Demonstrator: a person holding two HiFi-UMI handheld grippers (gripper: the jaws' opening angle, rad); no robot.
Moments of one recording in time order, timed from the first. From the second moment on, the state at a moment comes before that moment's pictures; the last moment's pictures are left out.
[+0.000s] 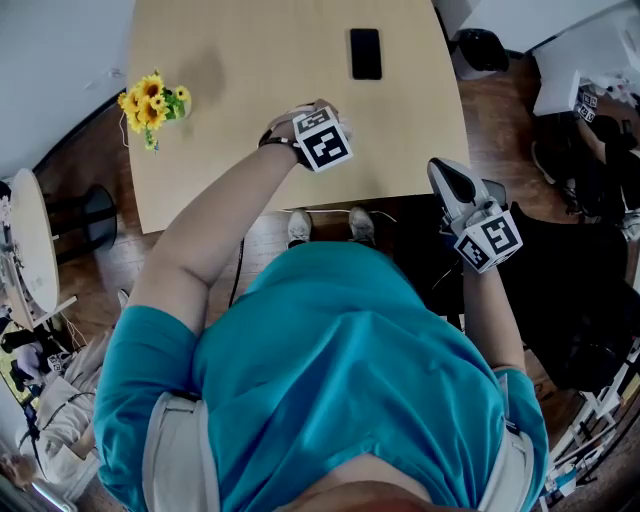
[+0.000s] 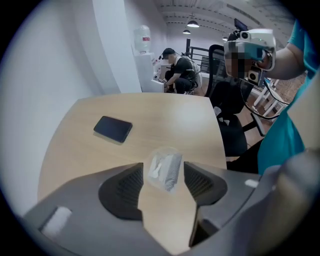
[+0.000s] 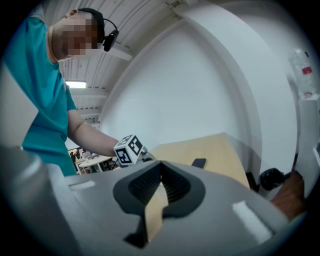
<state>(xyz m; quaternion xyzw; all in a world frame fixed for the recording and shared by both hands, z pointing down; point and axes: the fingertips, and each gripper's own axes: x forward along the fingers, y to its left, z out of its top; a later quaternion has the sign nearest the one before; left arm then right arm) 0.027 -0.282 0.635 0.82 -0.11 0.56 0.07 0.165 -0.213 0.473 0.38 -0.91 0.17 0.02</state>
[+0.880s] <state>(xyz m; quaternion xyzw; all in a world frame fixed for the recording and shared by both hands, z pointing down) -0.112 -0.225 0.479 0.88 -0.40 0.16 0.18 0.146 -0.216 0.460 0.30 -0.94 0.15 0.02</state>
